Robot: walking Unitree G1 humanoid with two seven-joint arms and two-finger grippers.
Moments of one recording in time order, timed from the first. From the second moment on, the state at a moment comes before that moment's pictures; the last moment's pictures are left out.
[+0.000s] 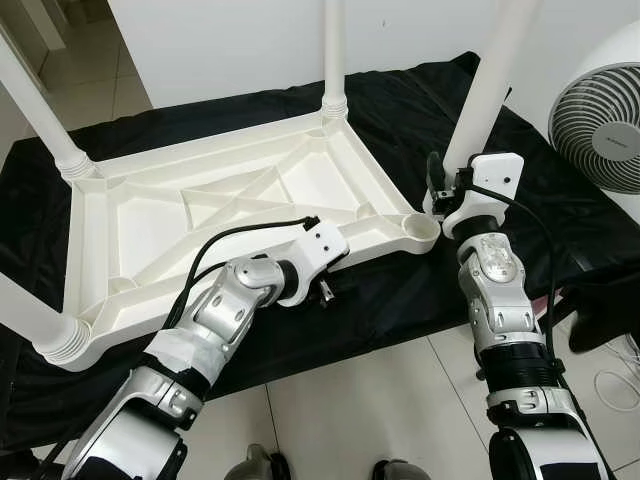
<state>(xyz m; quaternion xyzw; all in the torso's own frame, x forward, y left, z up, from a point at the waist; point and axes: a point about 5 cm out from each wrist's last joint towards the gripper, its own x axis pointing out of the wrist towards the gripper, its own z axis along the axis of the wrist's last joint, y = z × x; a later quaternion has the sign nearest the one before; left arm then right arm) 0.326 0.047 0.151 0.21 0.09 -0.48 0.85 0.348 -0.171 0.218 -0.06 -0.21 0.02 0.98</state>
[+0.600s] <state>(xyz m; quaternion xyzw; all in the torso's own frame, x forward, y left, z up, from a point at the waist) 0.310 0.068 0.153 0.26 0.10 -0.54 0.79 0.347 -0.173 0.217 -0.06 -0.20 0.02 0.98</state>
